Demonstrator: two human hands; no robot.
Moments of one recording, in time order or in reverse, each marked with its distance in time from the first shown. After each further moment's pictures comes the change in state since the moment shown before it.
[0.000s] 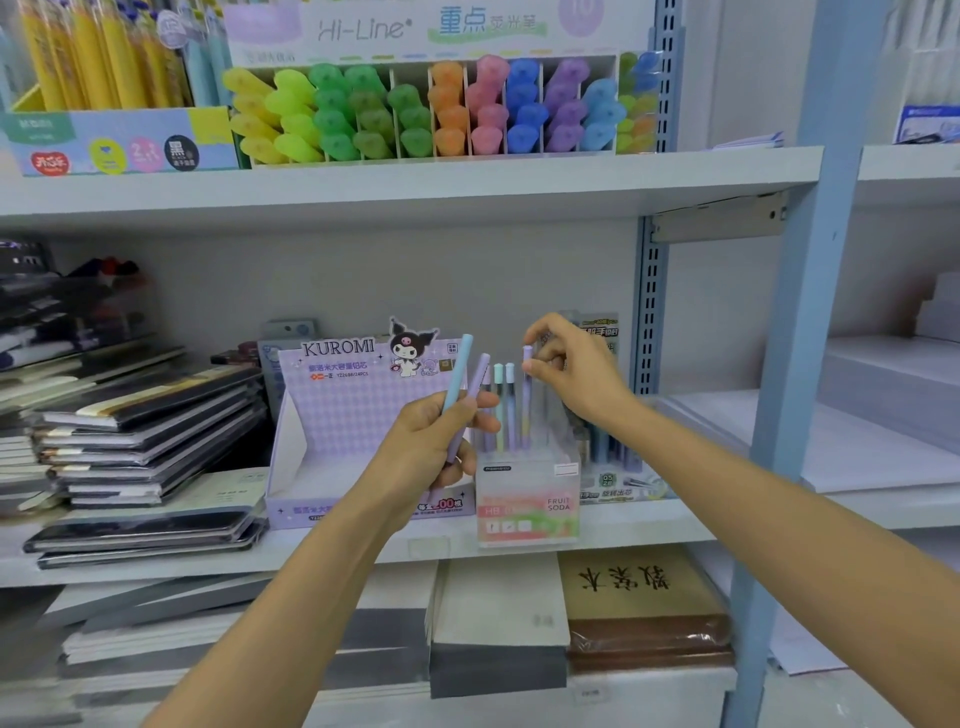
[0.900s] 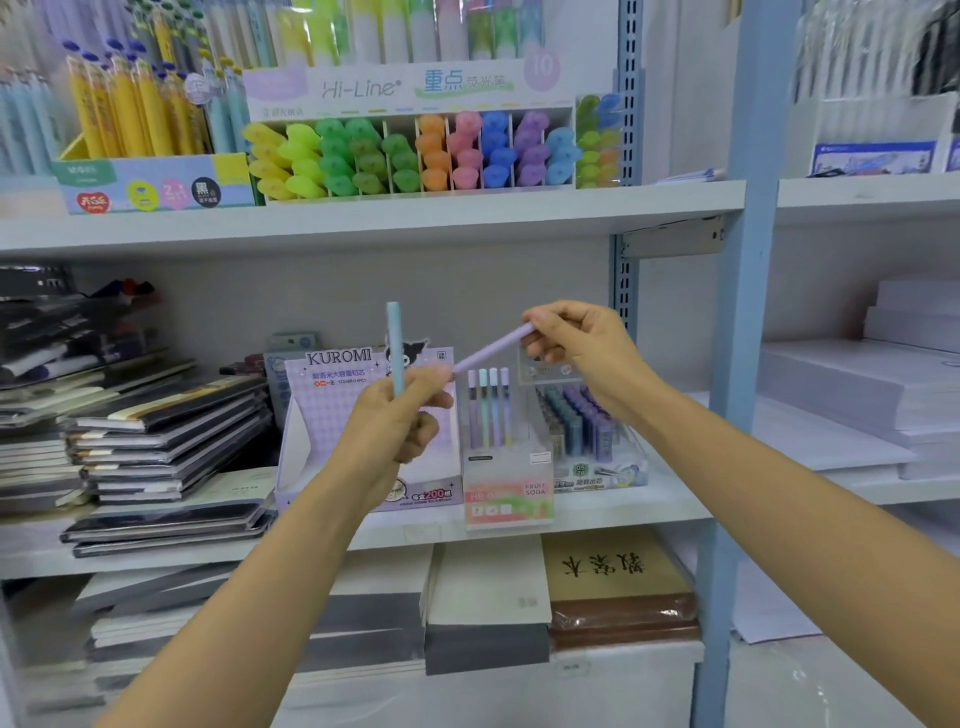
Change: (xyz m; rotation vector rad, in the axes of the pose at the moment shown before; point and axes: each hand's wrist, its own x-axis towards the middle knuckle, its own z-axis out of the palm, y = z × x) left_hand -0.022 0.037 -0.001 -0.086 0.173 0.039; right_hand -0.027 -0.052 -0.056 0.735 0.011 0.126
